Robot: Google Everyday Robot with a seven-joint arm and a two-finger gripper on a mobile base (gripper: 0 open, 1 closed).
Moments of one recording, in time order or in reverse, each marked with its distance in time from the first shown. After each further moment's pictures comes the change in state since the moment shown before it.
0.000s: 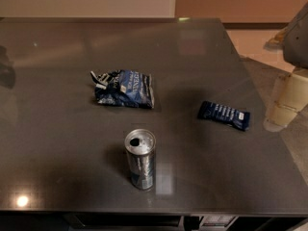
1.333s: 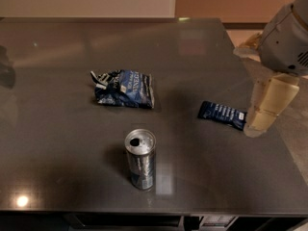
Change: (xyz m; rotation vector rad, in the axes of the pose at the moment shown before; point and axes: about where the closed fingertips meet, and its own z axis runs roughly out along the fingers) arm -0.043 0.020 0.010 -0.081 -0.135 -0.122
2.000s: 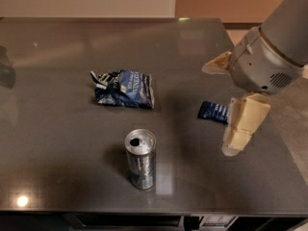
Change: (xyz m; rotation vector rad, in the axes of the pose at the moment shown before) arm -0.039 0.031 0.032 -0.108 -0.119 -0.130
